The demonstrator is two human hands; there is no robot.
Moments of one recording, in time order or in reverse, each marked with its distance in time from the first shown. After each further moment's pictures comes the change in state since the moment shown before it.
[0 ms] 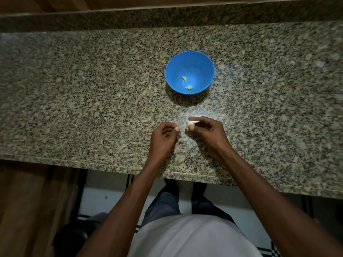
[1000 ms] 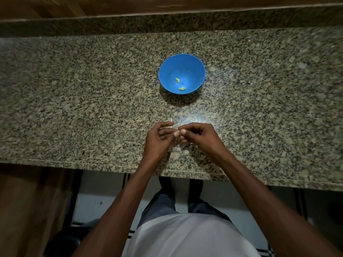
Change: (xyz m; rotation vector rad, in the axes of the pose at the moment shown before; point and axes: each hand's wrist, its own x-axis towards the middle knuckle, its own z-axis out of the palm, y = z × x) left_hand -0.017 0.007 -0.002 -0.110 -0.057 -0.016; right_hand -0.031 -0.012 0.001 -0.101 -0.131 -0.046
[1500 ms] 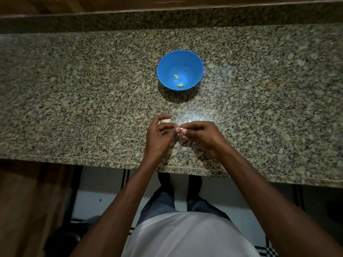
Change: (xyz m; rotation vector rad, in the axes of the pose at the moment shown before) left_hand -0.007 0.007 0.013 -0.003 0.032 0.053; right_hand -0.003 -0.002 -0.010 0.192 0.006 0.169
